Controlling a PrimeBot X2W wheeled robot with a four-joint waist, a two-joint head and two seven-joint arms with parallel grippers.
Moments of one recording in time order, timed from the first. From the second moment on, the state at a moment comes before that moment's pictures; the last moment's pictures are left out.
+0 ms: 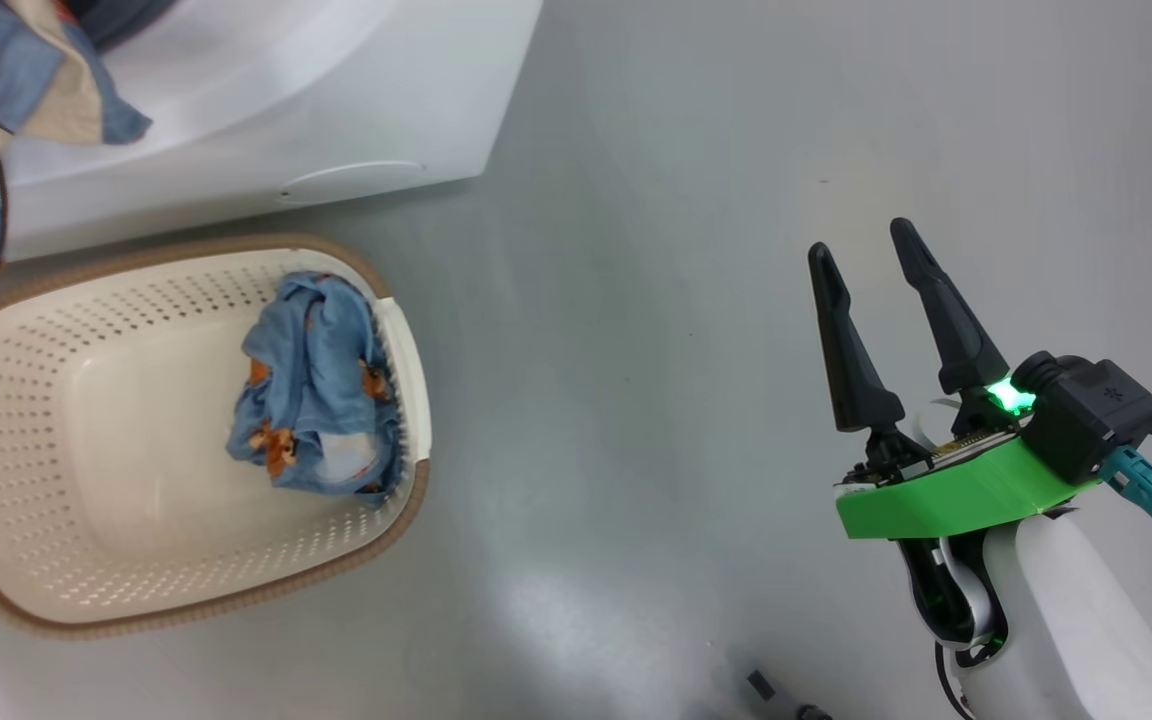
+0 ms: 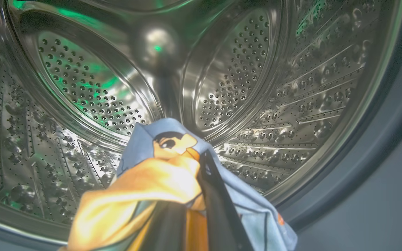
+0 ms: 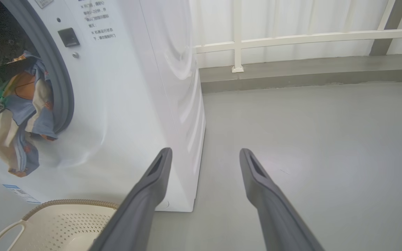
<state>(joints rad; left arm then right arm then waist) -1.27 0.33 -0.13 0.95 -0.36 -0.13 -0.26 -0.34 -0.07 0.19 0.08 0.32 0.13 -0.25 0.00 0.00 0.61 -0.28</state>
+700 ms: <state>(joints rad) -1.54 0.40 -0.25 1.25 -0.30 -0.13 -0.23 -0.34 -0.06 0.23 0.08 0.33 0.13 -0.25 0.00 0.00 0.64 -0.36</state>
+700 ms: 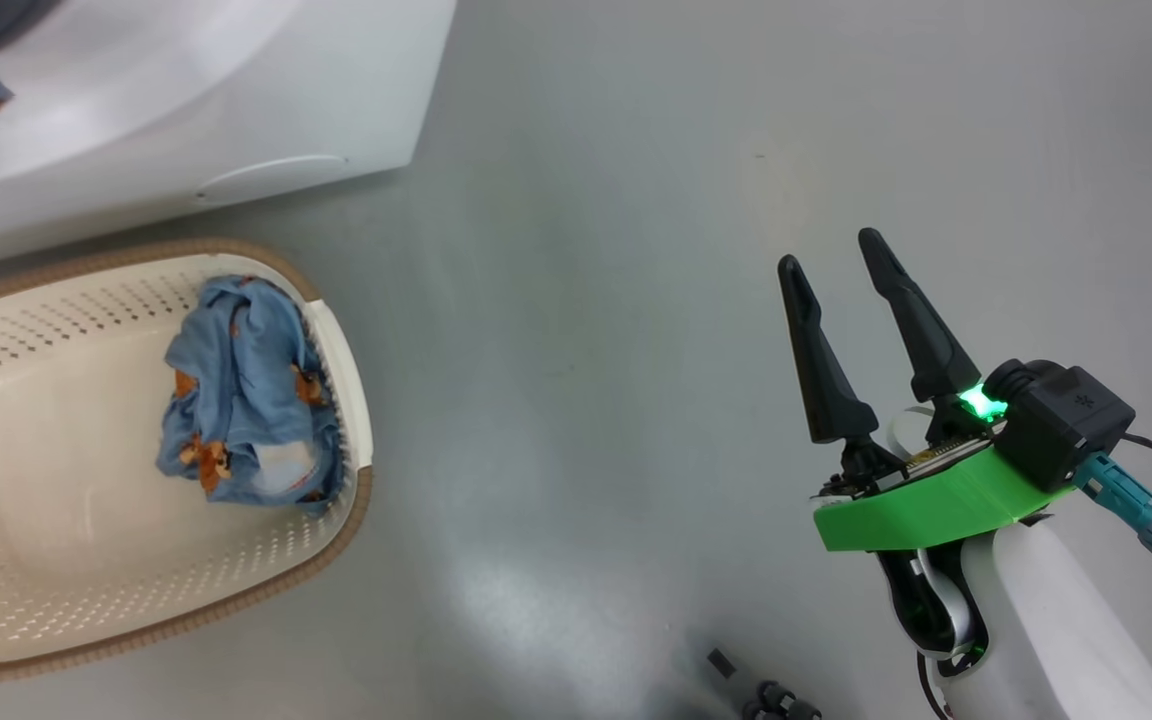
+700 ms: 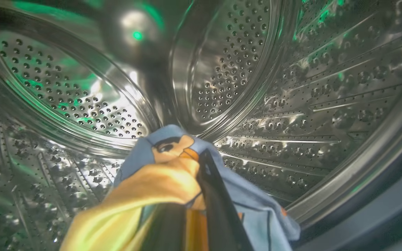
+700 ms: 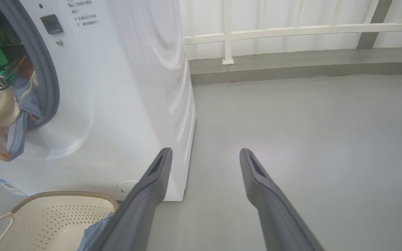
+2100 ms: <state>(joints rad) -1.58 0.43 -0.26 1.28 -0.24 -0.13 -0.14 -0.34 -0.05 0.23 0.08 0.33 0.13 -0.25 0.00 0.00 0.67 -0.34</state>
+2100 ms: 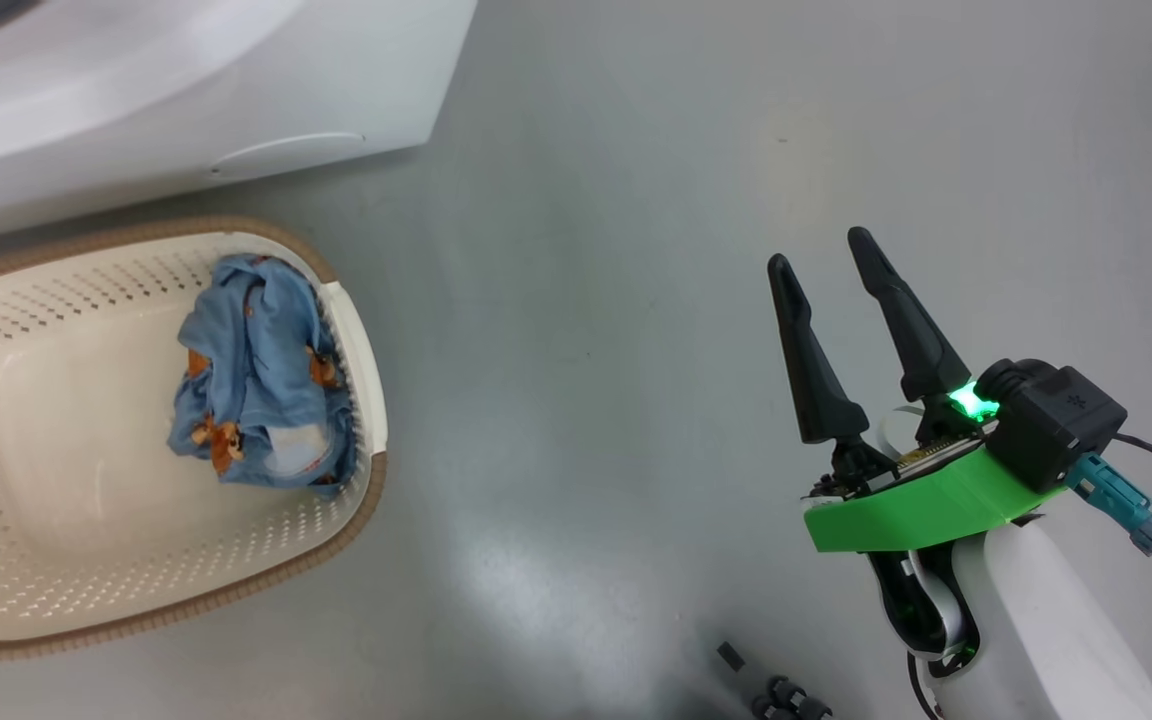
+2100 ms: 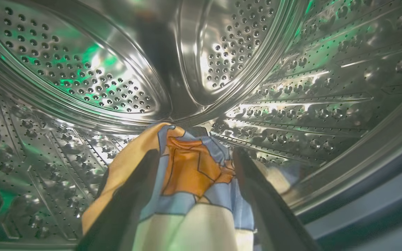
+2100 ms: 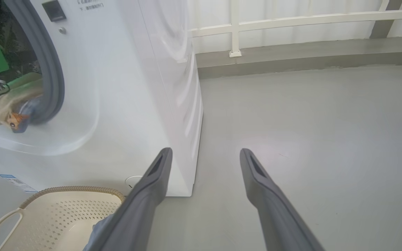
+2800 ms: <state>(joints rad) -1.47 0.39 -0.25 1.18 -0.39 -0.13 -0.26 -0.34 -0.06 0.22 0.08 0.33 0.13 -0.25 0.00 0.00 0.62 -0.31</state>
